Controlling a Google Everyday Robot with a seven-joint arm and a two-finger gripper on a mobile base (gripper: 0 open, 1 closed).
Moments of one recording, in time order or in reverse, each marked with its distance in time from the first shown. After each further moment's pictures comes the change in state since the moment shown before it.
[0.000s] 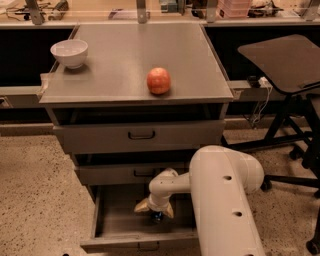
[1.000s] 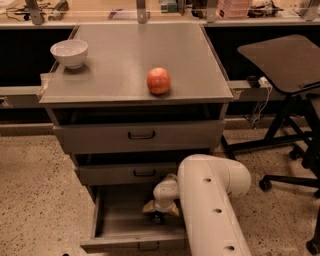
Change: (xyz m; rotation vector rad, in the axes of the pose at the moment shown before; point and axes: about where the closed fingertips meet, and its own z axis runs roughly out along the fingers) arm 0.039 0.038 0.058 -0.065 0.084 -0.031
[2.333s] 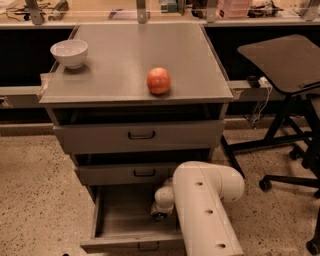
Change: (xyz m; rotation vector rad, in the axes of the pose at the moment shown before) arm 0.018 0.009 0.041 0.005 0.053 -0.059
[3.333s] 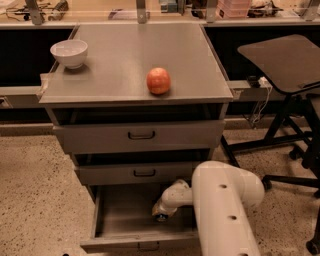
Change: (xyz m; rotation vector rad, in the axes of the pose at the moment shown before) arm -0.013 -0.006 -0.027 0.131 0.014 -0.021
